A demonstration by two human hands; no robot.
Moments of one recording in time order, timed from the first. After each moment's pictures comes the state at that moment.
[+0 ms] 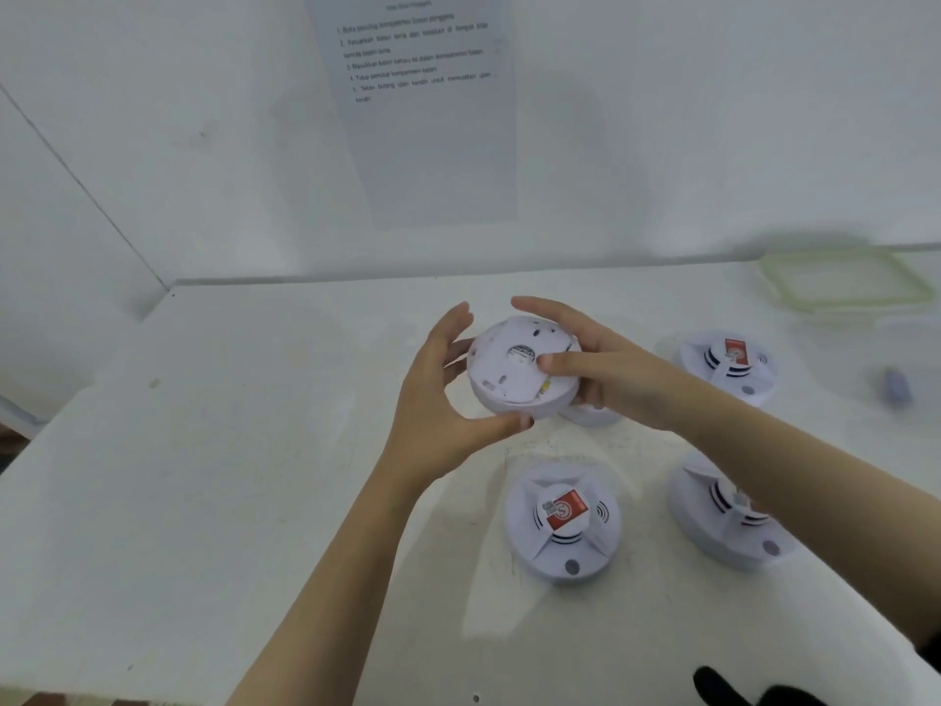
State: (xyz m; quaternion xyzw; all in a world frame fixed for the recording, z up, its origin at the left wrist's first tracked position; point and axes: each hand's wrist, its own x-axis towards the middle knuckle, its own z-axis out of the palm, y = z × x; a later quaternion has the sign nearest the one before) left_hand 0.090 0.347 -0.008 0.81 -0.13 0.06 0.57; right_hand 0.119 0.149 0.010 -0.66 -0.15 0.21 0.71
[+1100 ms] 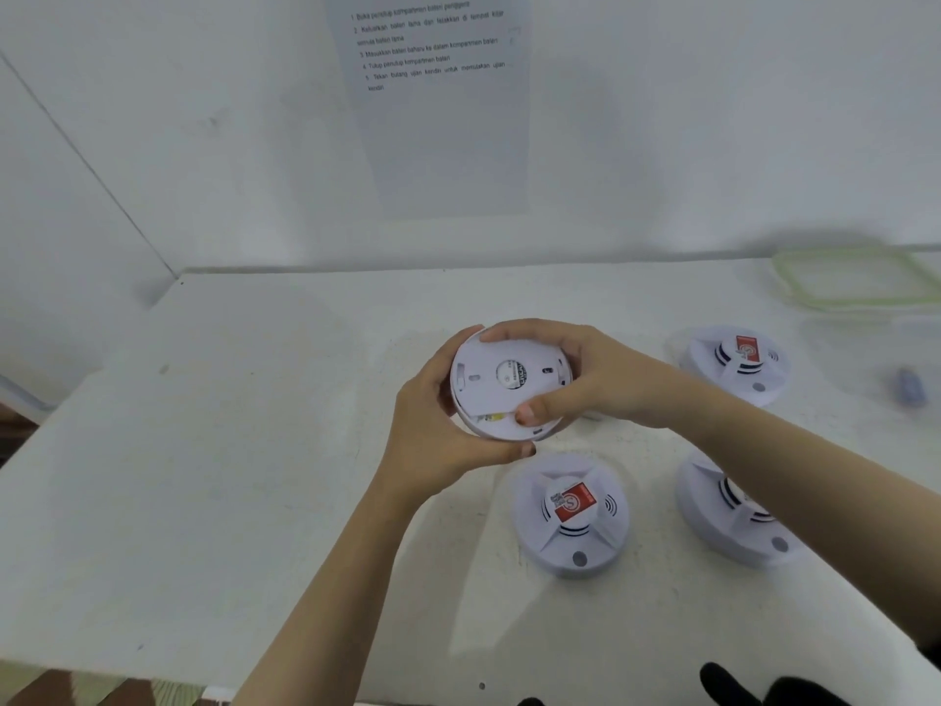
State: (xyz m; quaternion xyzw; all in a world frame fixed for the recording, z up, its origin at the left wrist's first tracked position) left_hand 0.073 0.358 -0.012 0.78 -0.11 0.05 0.61; right_hand 0.110 0.167 0.019 -0.74 -0.25 0.20 0.59
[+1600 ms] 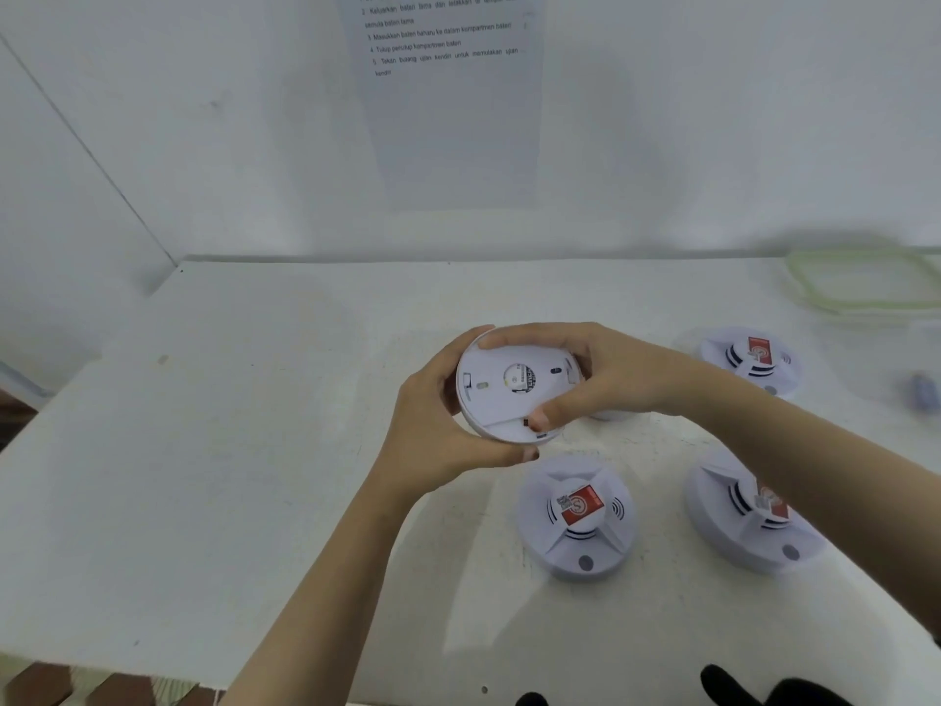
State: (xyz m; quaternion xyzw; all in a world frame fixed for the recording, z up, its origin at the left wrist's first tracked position) left_hand 0.078 0.364 -0.013 0.79 -0.14 0.03 0.59; right_hand 0.118 0.165 0.027 -0.75 -0.29 0.25 0.53
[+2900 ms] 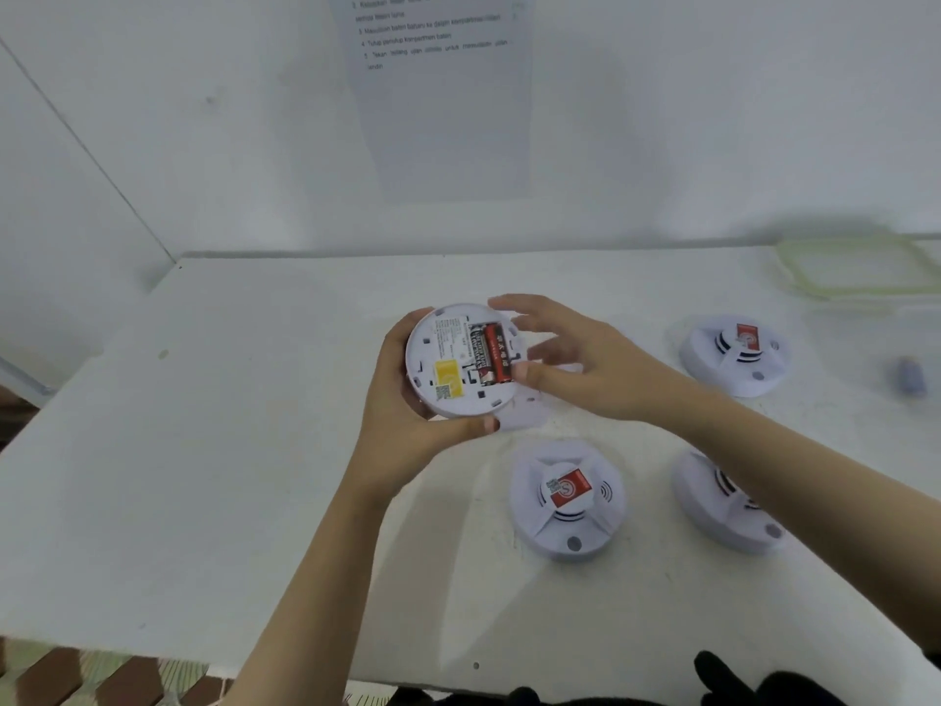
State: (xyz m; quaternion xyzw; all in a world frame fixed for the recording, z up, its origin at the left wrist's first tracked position) left_hand 0.068 0.374 -0.018 0.74 -0.11 0.06 0.66; right_hand 0.097 0.170 0.022 -0.84 -0.25 0.07 0.47
